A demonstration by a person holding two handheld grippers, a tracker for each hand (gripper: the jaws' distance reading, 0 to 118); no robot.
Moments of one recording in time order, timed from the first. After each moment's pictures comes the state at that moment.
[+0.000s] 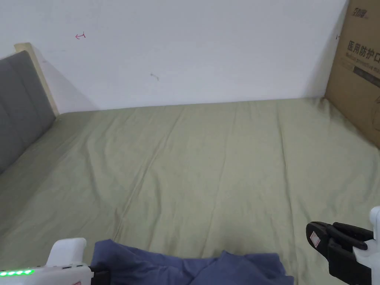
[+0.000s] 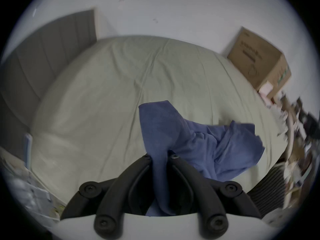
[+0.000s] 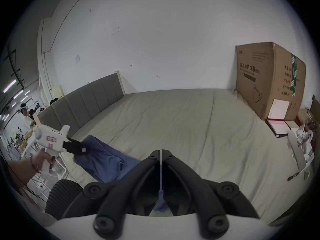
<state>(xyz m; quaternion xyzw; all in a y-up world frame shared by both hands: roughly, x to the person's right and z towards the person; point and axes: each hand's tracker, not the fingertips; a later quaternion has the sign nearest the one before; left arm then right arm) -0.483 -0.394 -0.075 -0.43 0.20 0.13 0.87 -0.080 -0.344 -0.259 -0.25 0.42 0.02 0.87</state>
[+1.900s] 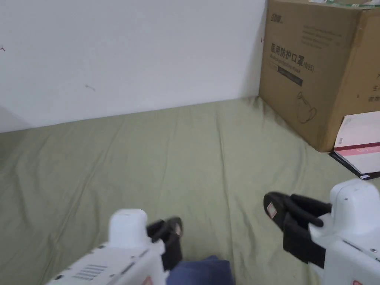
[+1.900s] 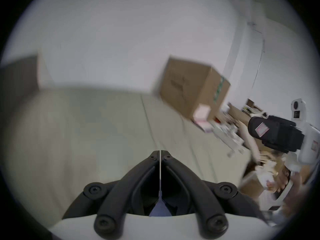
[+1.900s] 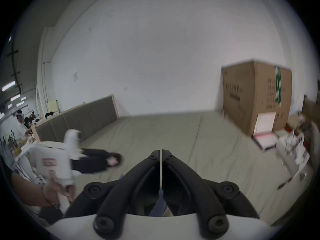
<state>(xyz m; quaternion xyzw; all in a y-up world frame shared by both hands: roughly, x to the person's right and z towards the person) -0.322 -0.344 -0.157 -0.13 0.02 0.10 0.99 -0.027 -0.310 -0.255 -0.12 0.39 -0.02 0.91</state>
